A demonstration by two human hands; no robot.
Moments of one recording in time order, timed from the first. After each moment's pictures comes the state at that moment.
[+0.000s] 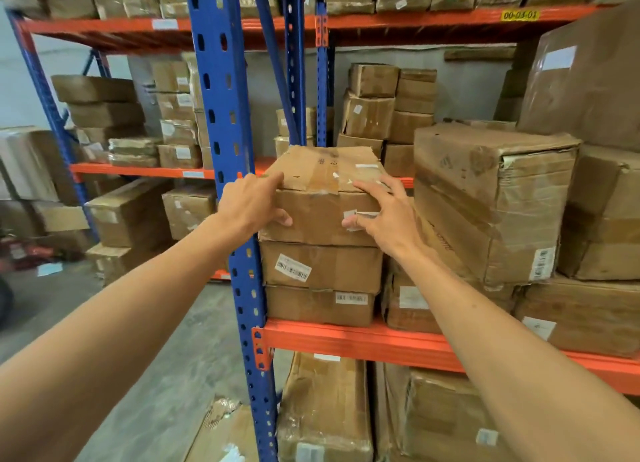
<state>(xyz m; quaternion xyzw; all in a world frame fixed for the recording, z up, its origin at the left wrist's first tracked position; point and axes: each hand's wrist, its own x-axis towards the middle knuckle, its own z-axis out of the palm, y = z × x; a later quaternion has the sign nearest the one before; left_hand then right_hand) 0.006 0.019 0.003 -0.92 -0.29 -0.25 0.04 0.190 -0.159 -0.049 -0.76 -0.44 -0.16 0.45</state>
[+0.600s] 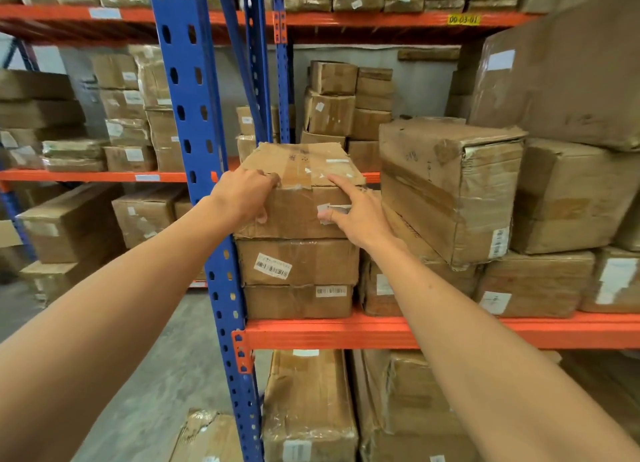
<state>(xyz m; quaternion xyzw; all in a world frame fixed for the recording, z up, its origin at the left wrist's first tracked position) 0.025 0.027 0.019 -0.95 -0.20 -0.12 0.21 0.165 -0.151 -0.047 -0.79 -0.40 -0.07 0.46</state>
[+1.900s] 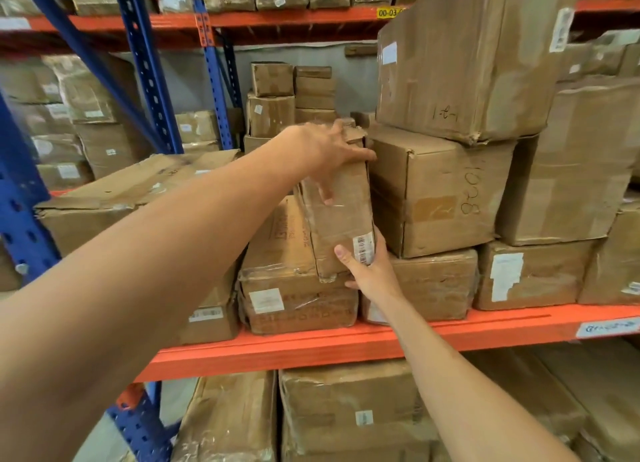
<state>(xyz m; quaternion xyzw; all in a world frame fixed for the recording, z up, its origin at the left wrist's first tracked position) 0.279 -0.260 0.095 -0.95 -0.03 -0.07 0.32 0.336 -0.370 -0.147 -0.65 -0.24 0.10 0.71</state>
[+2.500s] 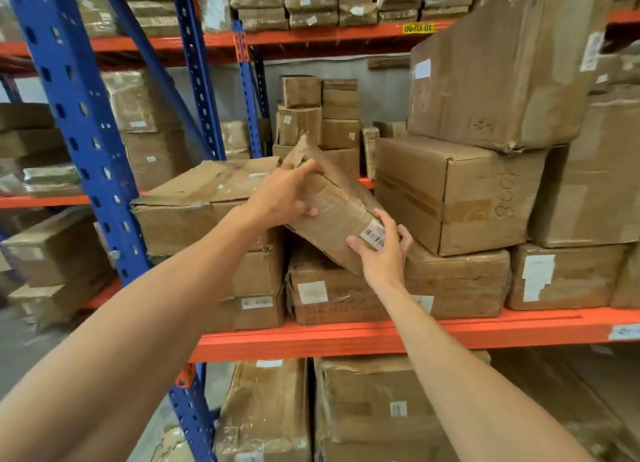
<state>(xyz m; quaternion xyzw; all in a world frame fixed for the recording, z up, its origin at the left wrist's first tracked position) 0.150 -0.173 0.036 -0.96 -0.07 -0.27 -0.06 0.261 -0.330 -0.112 -0.69 -0.22 -0.05 0.69</state>
